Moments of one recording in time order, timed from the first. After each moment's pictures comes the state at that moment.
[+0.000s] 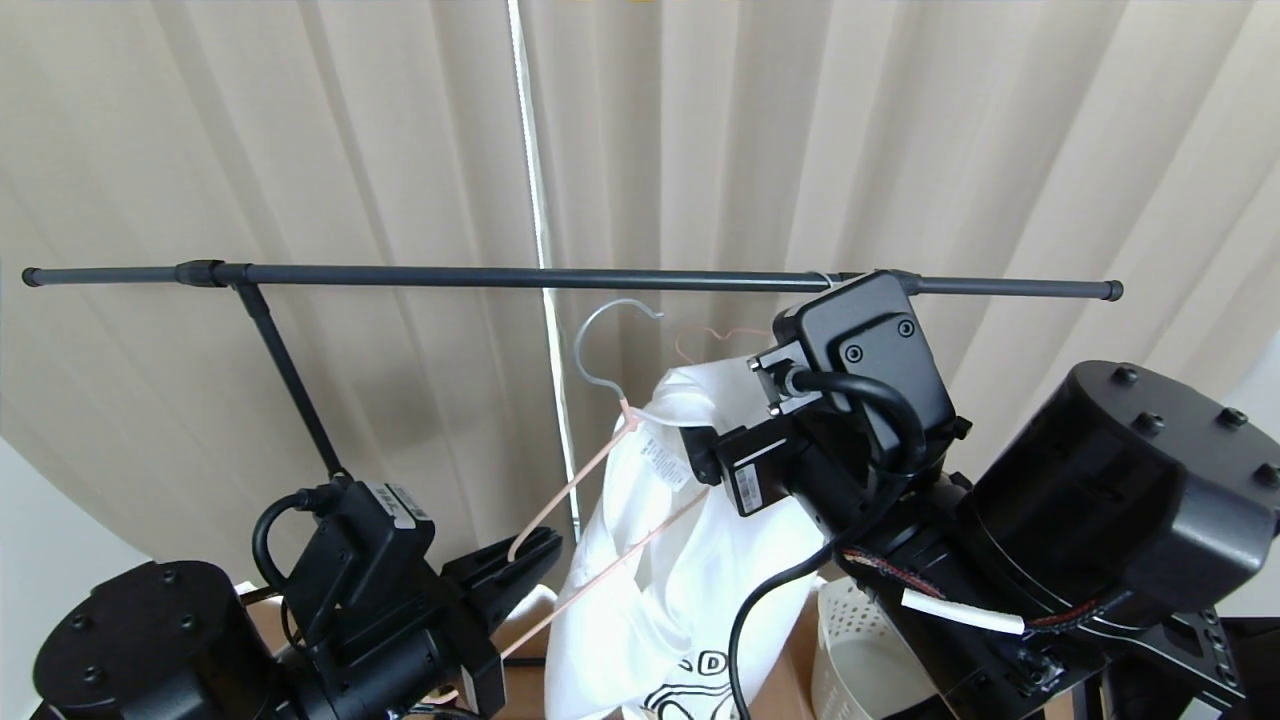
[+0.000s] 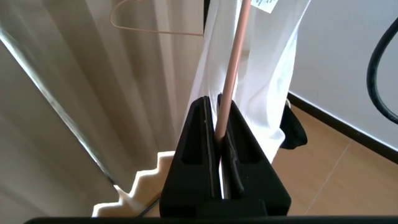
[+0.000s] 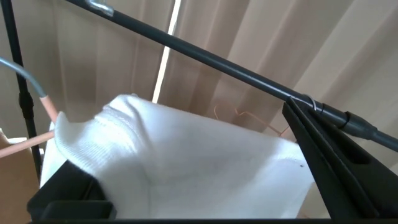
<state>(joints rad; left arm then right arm) -0.69 1.73 -0.10 -1.57 -0.05 0.08 1.00 1.76 -0.73 -1.19 -0.64 -0.38</state>
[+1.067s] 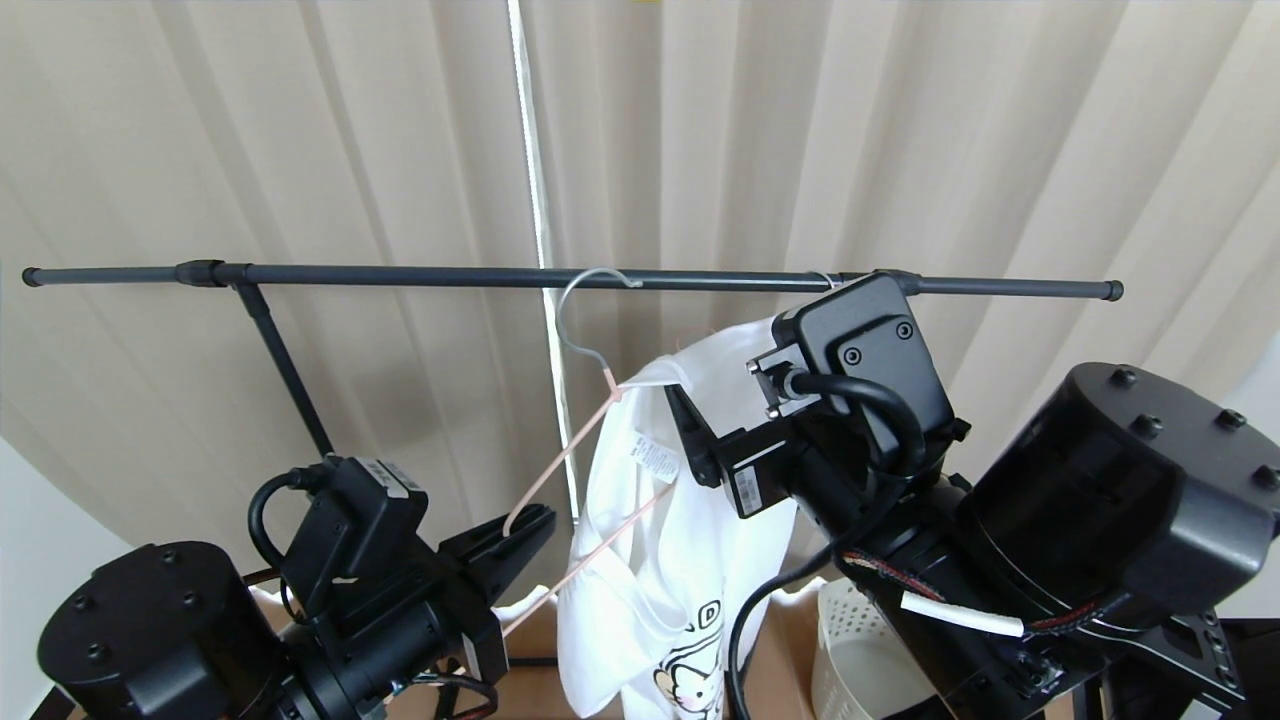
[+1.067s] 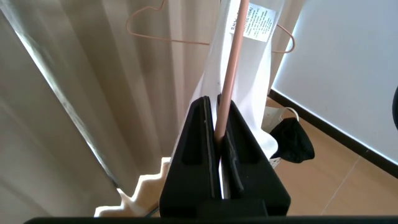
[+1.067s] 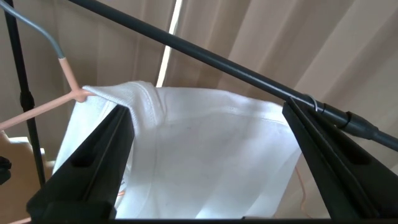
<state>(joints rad) -0.67 1.73 -0.13 -1.57 -0.03 0.05 1.00 1.76 -0.73 -1.19 -0.64 -0.38</state>
